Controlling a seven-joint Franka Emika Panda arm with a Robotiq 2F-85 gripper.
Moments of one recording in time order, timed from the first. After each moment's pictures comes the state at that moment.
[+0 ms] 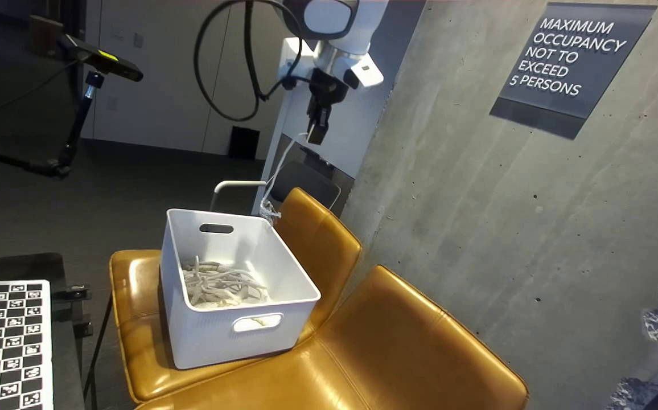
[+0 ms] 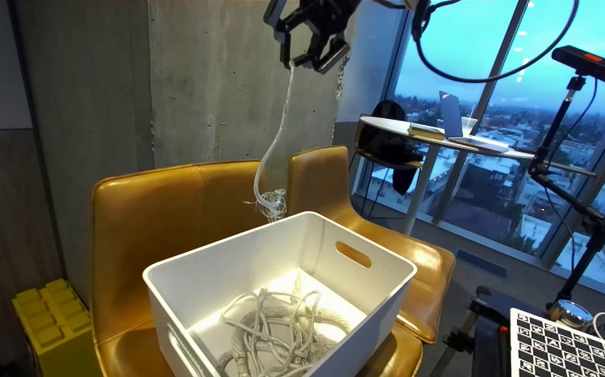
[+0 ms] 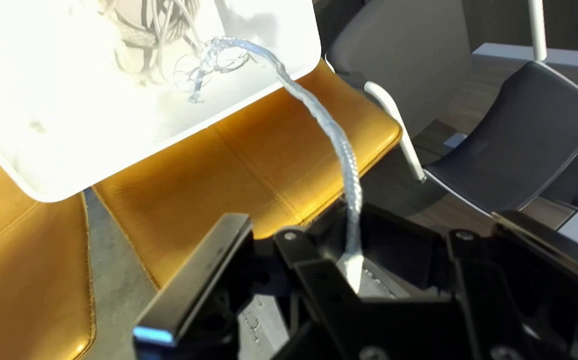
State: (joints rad) arm 0.00 0.32 0.08 -1.55 0.39 2.17 0.38
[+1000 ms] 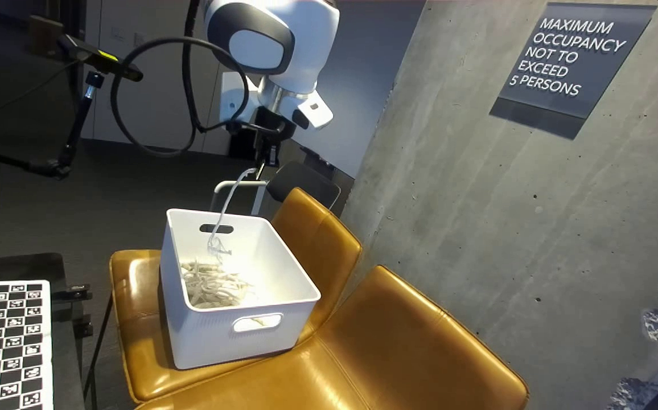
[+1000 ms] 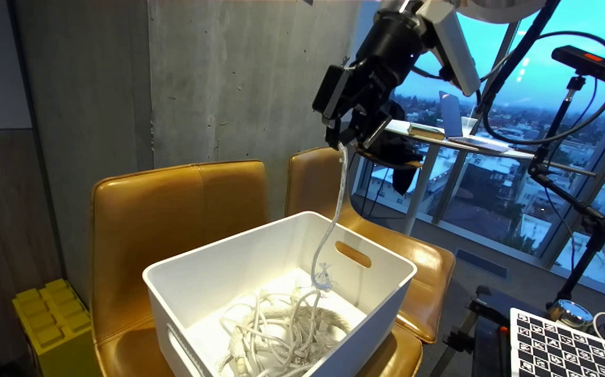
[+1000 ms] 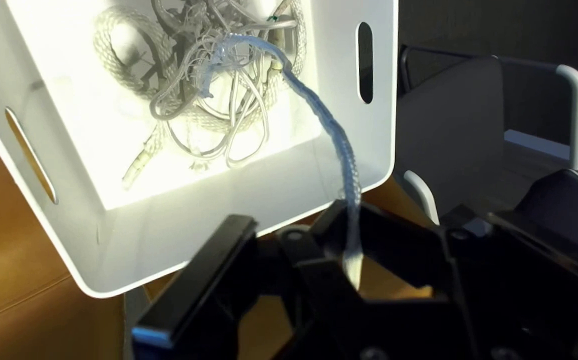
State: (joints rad) arm 0.02 0.14 0.07 -2.00 0.46 2.33 0.11
